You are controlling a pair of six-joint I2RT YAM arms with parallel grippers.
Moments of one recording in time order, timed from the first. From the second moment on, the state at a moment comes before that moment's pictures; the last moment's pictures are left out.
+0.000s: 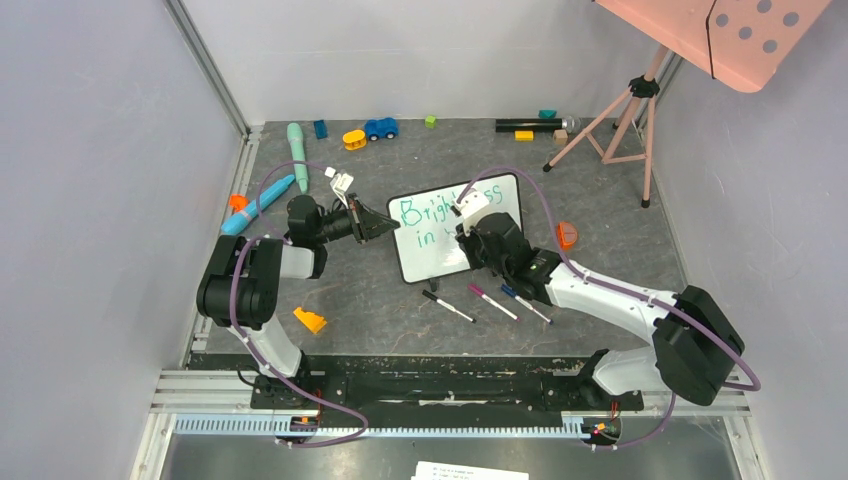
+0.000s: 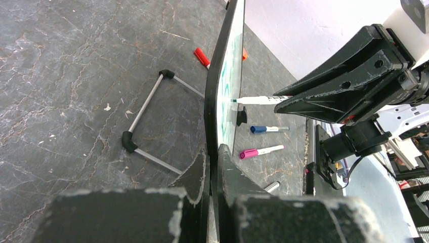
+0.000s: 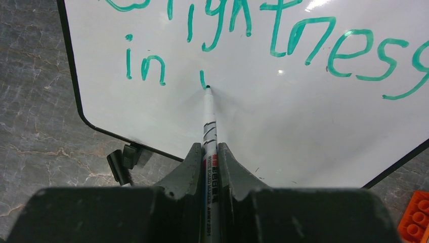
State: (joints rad) left arm -0.12 1.73 0.61 1.08 1.06 -0.58; right arm 0.79 1.34 0.79 0.03 0.22 0.04
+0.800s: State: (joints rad) left arm -0.12 1.73 0.61 1.06 1.06 -0.57; right arm 0.78 1.36 0.82 0.02 0.21 0.04
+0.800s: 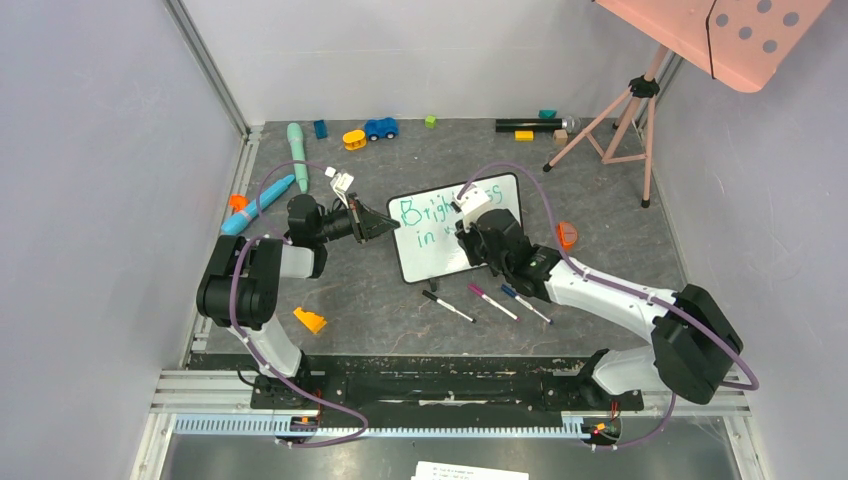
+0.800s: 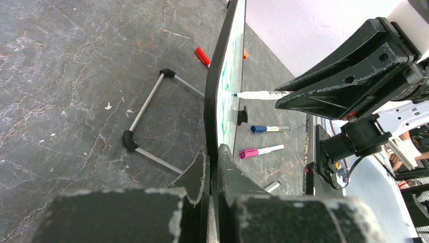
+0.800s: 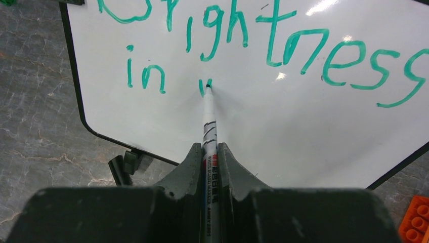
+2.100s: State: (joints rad) left arm -0.12 1.72 0.61 1.05 1.06 -0.56; right arm 0.77 1.33 0.78 0.04 0.11 0.07
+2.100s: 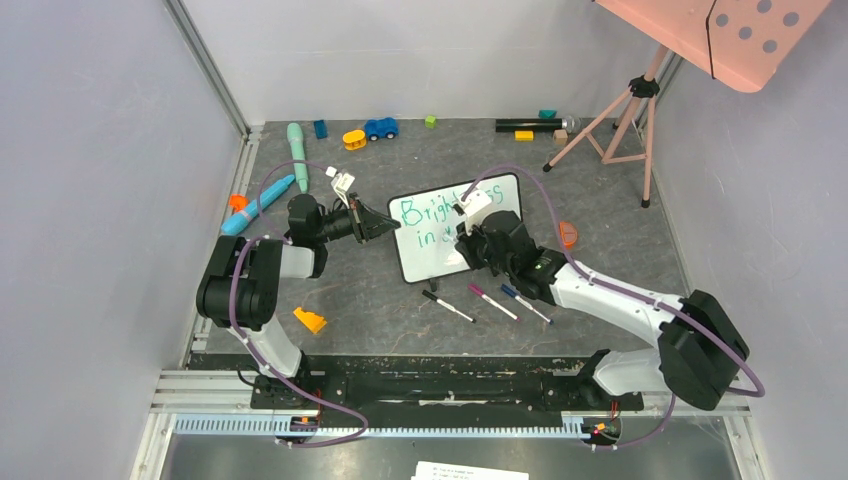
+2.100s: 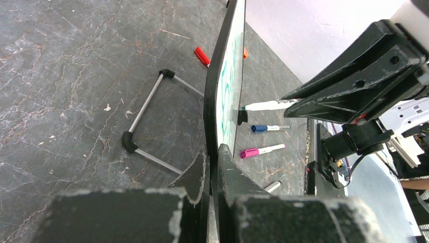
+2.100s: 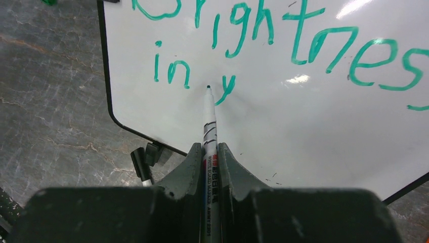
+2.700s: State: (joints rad) left arm -0.12 1.72 0.61 1.05 1.06 -0.56; right arm 0.74 1.29 0.78 0.02 0.16 0.07
